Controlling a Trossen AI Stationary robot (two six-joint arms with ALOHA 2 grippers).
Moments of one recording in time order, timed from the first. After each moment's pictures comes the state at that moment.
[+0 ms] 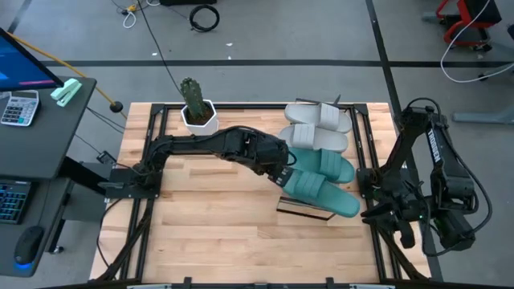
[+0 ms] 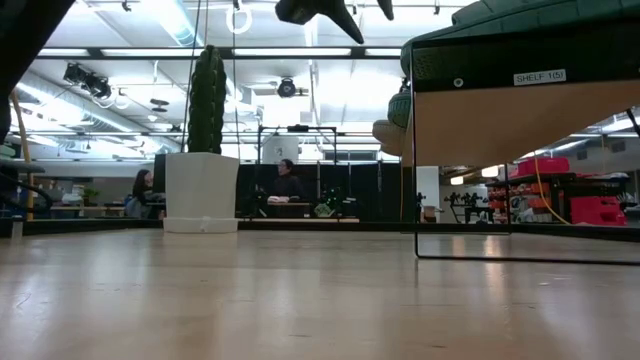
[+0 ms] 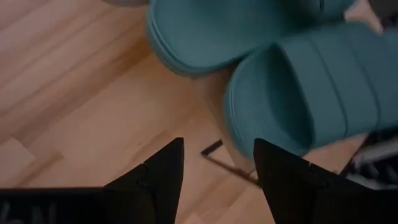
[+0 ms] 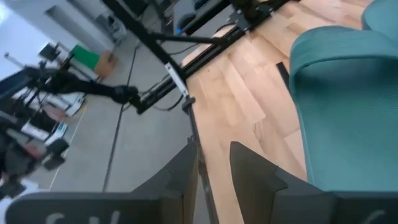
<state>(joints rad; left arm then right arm) -0.08 2.11 2.36 -1.27 -0.14 -0.96 1.45 1.08 1.19 -1.14 1.14 1.72</state>
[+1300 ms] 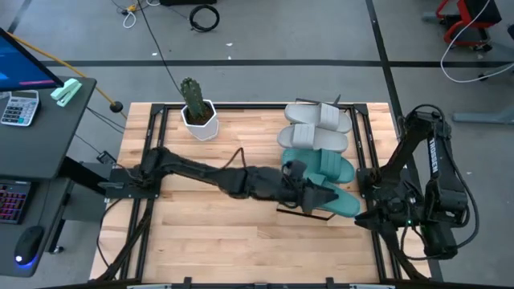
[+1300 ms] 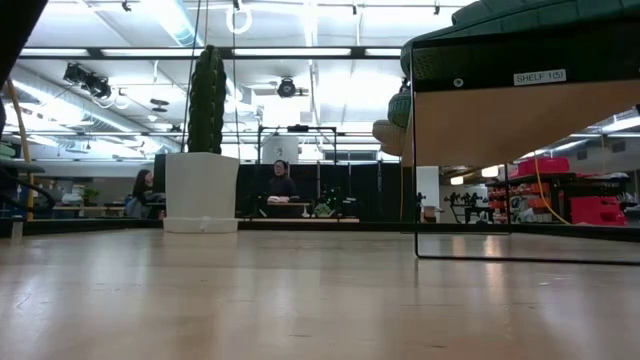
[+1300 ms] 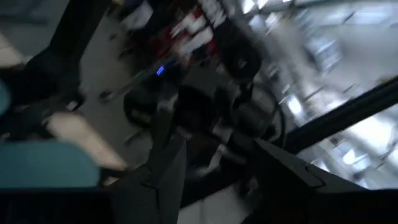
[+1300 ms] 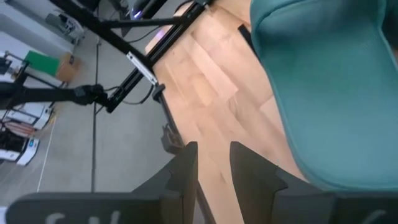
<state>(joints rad) -0.25 2.10 2.00 0.18 -0.21 -1.03 1.38 1.17 1.19 -1.23 1.02 2.00</state>
